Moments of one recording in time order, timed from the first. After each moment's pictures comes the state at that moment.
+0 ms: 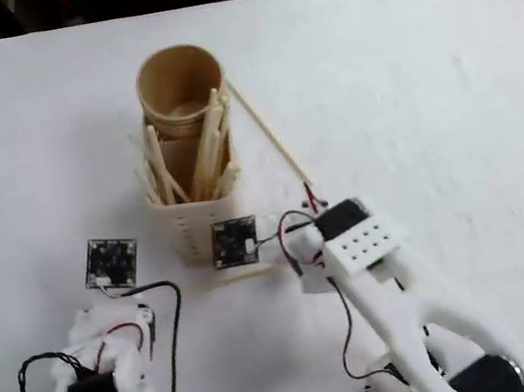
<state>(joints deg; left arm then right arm) -14.5 -103.7 97.1 73.2 -16.3 -28.6 -23.2 50.6 61.6 64.7</state>
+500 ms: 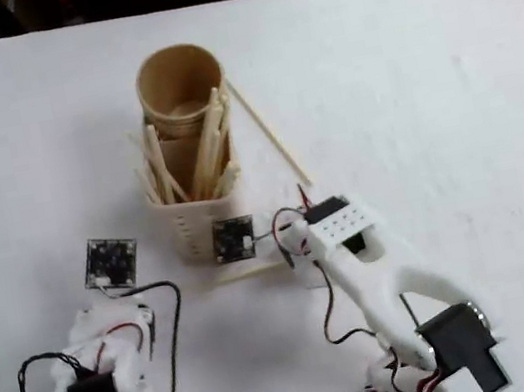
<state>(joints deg) -14.5 -103.7 97.1 73.2 -16.3 -26.4 -7.4 50.3 48.4 65.6</state>
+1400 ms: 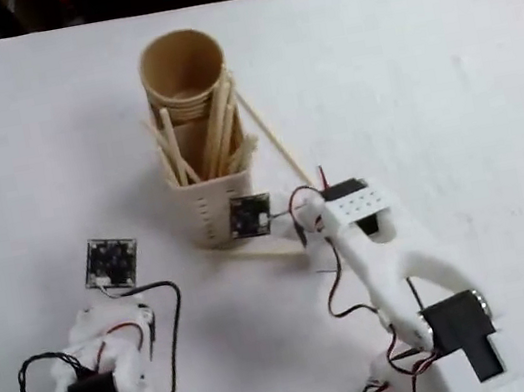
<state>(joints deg) -14.5 -103.7 97.1 73.2 -16.3 -14.6 -5.3 48.3 51.6 70.1</state>
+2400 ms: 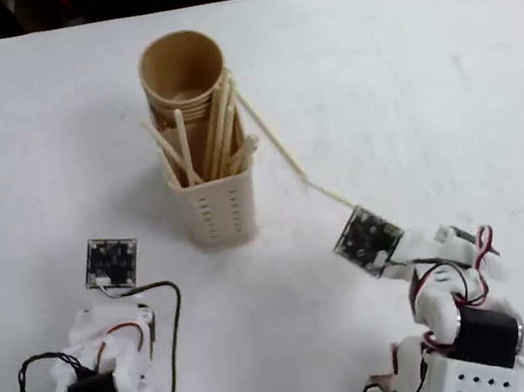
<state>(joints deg) -14.5 -103.7 97.1 73.2 -16.3 16.8 -85.7 64.4 81.1 72.0</state>
